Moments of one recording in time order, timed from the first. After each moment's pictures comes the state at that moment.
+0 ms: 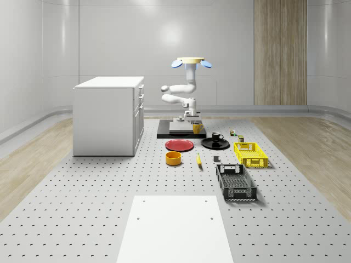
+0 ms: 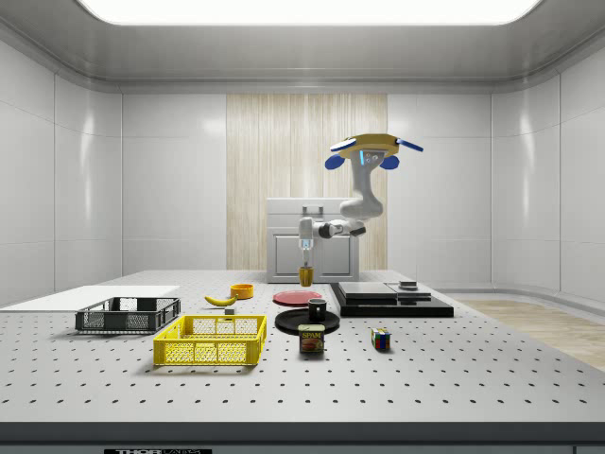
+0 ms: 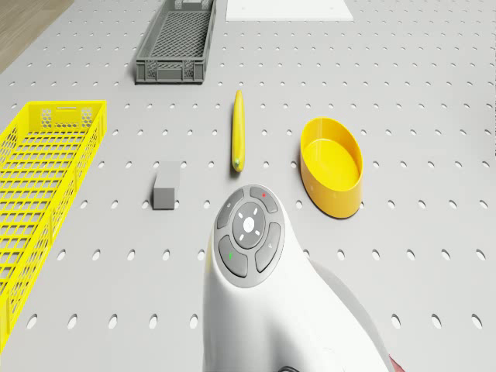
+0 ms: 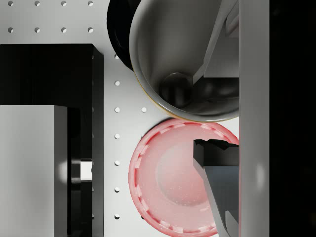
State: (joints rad) arm -1.25 -1.45 1.14 -2.74 -2.01 1.63 1.67
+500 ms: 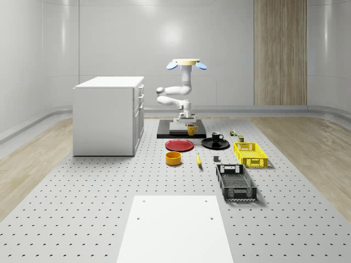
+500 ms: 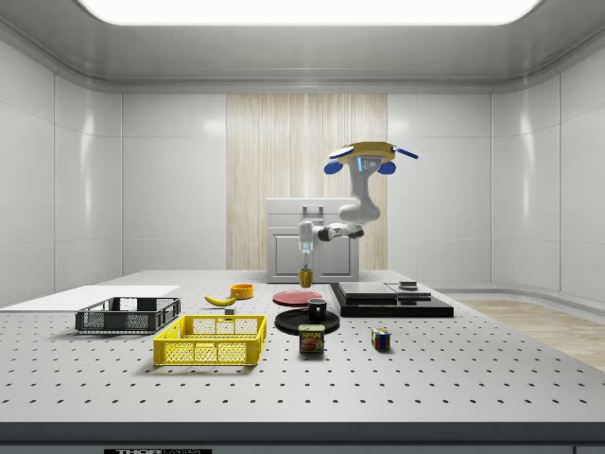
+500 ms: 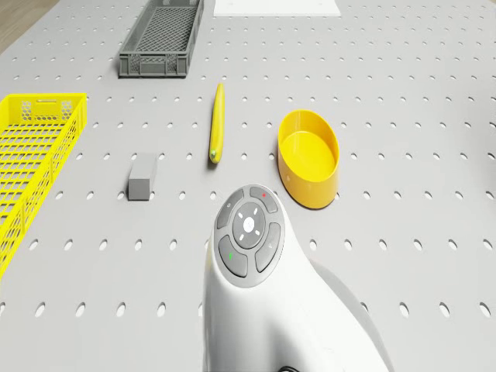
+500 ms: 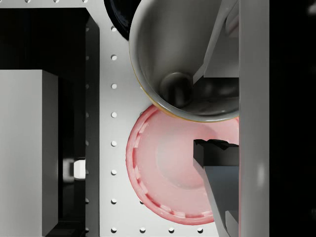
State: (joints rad) arm -1.25 -1.45 1.14 -2.74 -2.01 1.63 1.67
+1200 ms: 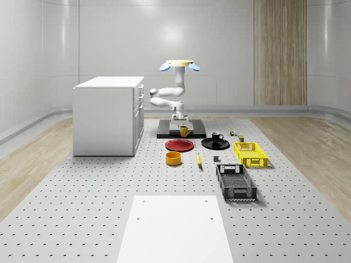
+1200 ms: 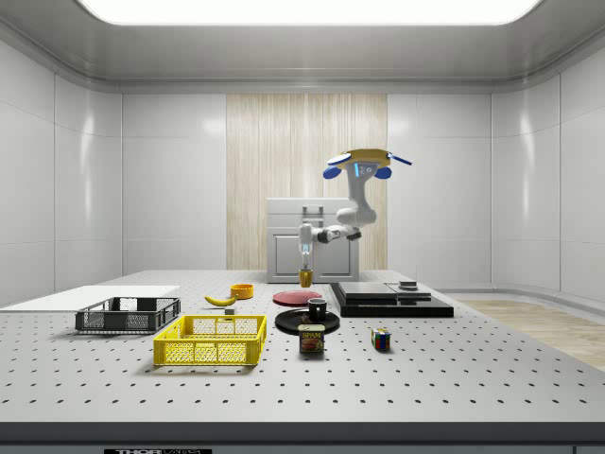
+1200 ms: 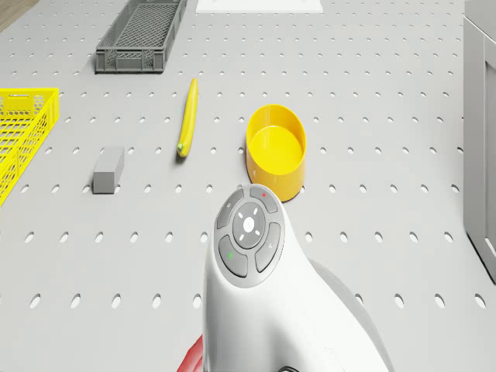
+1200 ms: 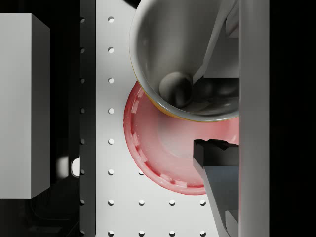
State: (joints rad) arm -1.25 -1.45 1.14 -2.74 -2.01 1.63 1.67
